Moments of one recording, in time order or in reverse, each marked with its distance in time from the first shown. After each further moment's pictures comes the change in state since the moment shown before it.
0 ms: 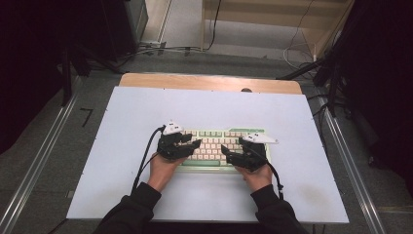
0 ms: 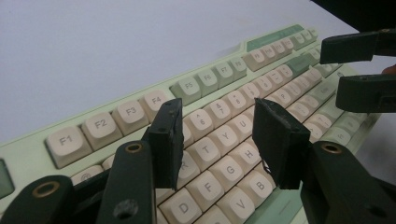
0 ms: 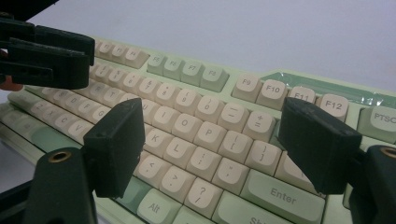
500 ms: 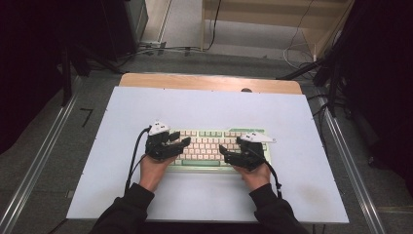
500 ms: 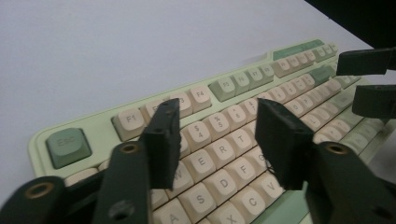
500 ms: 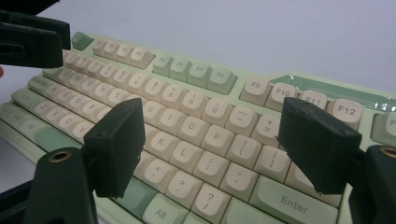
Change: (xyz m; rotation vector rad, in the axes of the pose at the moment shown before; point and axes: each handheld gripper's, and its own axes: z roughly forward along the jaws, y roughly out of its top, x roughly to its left) left arm 0.016 -0.007 -0.023 -0.046 0.069 -0.019; right arm 0.003 0.002 0.004 0.004 0.012 -0.009
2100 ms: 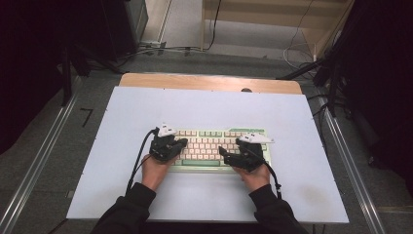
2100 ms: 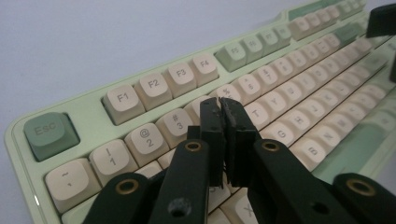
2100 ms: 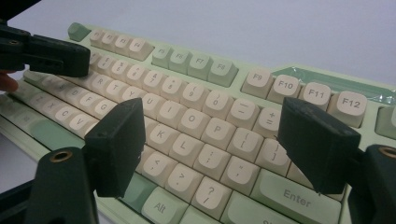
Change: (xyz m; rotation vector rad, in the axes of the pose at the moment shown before) left arm -0.002 -0.004 0.016 0.086 -0.003 0.041; right arm 0.001 -0.003 0.001 0.021 -0.006 -0.005
